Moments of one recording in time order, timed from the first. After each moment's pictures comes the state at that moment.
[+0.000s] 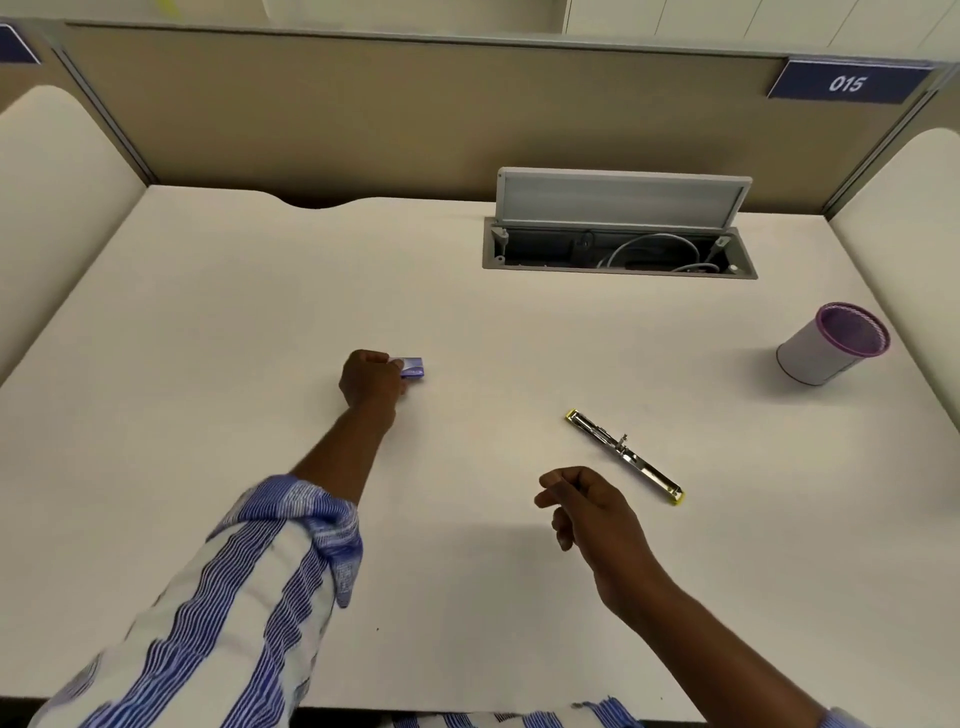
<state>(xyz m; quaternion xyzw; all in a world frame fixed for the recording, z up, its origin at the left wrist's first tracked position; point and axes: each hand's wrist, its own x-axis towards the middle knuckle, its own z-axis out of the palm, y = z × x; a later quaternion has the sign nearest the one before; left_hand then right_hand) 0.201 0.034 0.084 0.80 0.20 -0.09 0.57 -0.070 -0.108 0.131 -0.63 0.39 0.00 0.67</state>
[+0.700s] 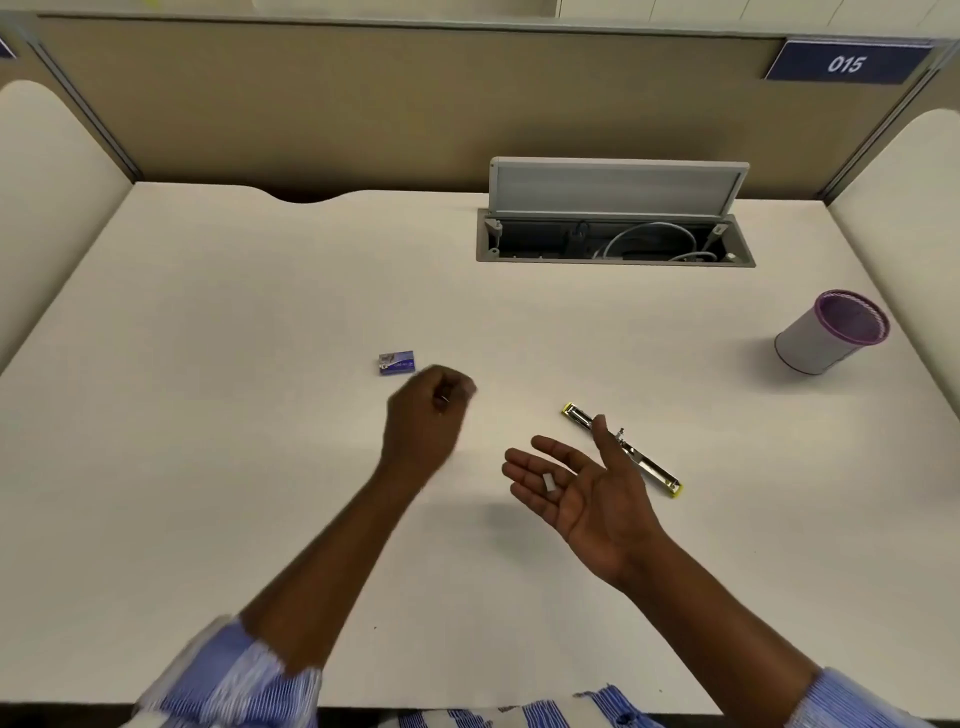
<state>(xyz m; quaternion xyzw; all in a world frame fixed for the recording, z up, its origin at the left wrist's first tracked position) 0.095 0.019 0.136 0.84 -0.11 -0.09 0.52 -0.051 -0.126 0.139 -0.27 0.34 0.03 0.90</state>
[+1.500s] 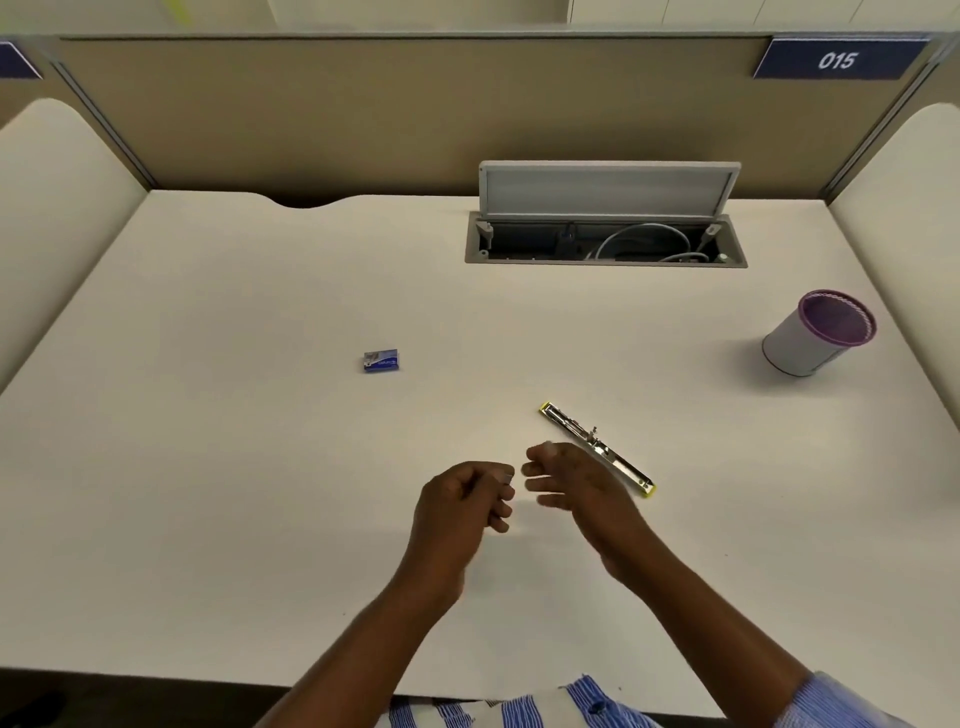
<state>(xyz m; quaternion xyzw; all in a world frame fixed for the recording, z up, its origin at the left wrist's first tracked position) -0.025 -0.003 0.144 0.72 0.03 -0.27 0.64 -0.078 -0.162 0.125 -0.66 0.28 0.03 0.70</state>
